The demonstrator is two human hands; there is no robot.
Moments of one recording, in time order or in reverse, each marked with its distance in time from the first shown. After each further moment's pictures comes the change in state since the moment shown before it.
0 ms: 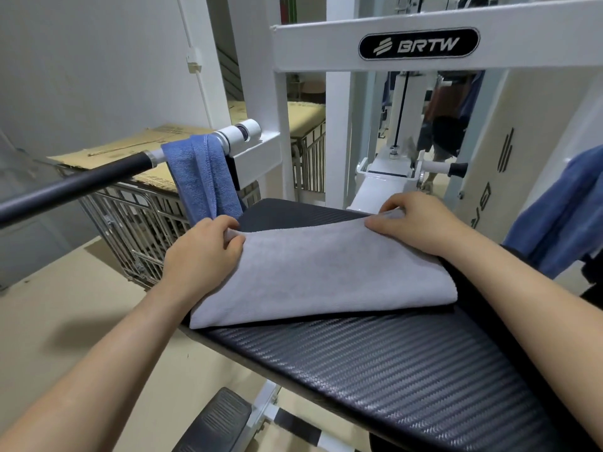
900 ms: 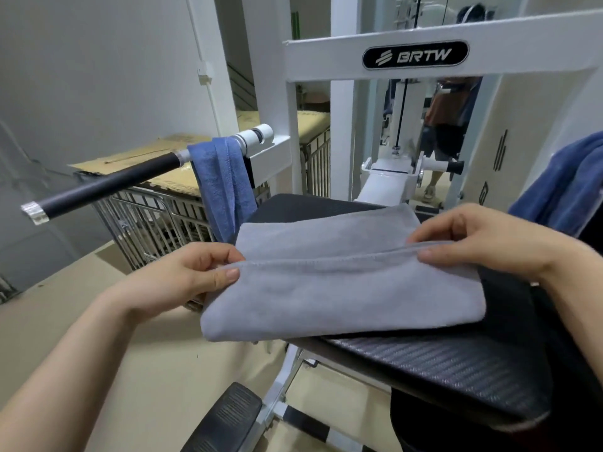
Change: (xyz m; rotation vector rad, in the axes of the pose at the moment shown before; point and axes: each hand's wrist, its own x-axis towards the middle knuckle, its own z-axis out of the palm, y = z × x) left_hand -0.071 -0.026 -0.089 -0.929 -0.794 0.140; right_hand -0.105 -0.013 -0.058 0.487 -0.465 -0.121
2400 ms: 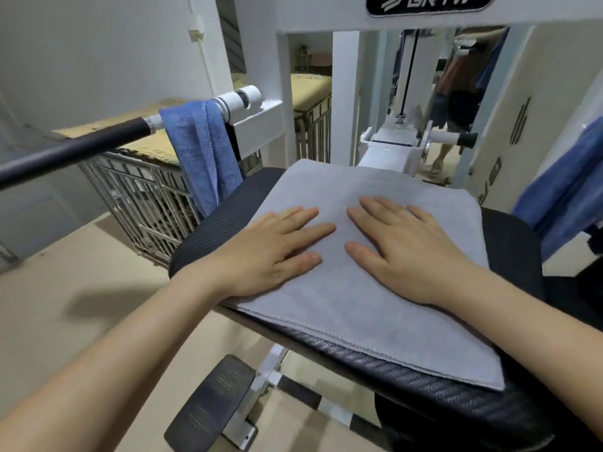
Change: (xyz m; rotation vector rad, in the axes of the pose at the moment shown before) left_hand 0.106 -0.014 0.062 1.045 -0.010 0.171; right_hand 0.058 0.038 0.055 -0.919 0.205 -0.030
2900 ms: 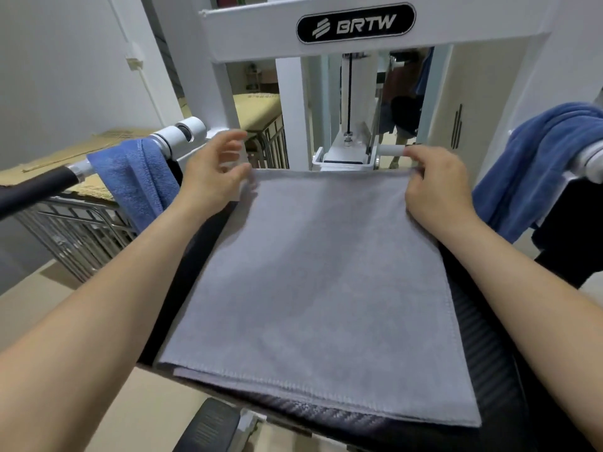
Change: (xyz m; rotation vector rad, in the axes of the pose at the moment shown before) left_hand 0.122 -0.062 -0.061 -0.580 0.696 -0.208; right_hand 0.049 0.110 -0.022 0.316 0.707 0.458
